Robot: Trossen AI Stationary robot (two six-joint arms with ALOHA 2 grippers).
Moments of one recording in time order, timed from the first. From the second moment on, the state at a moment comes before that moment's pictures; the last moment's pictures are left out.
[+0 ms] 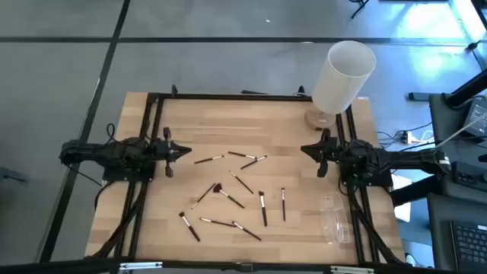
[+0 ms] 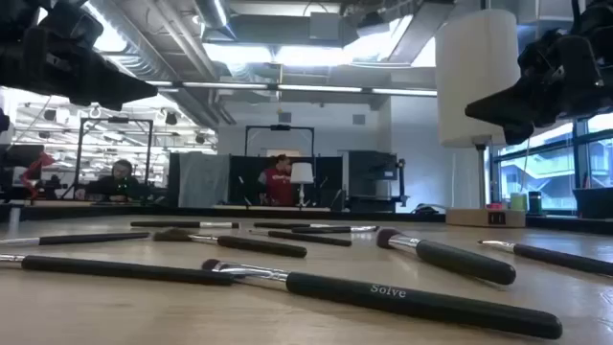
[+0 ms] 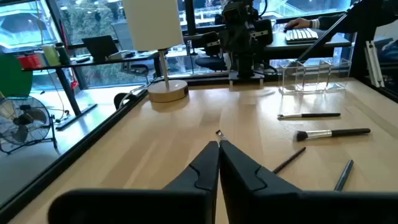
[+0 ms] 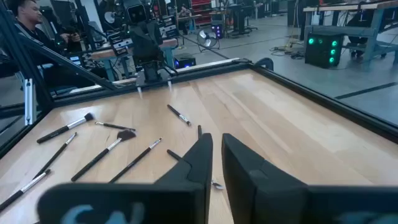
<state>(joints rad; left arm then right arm) -0.07 0.00 0.07 -0.15 -0.27 0.08 -0.04 0.21 0.01 0.13 0.18 0.15</state>
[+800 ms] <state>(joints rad) -0.07 0.00 0.07 -0.15 -0.27 0.08 -0.04 0.21 0.01 0.13 0.18 0.15</state>
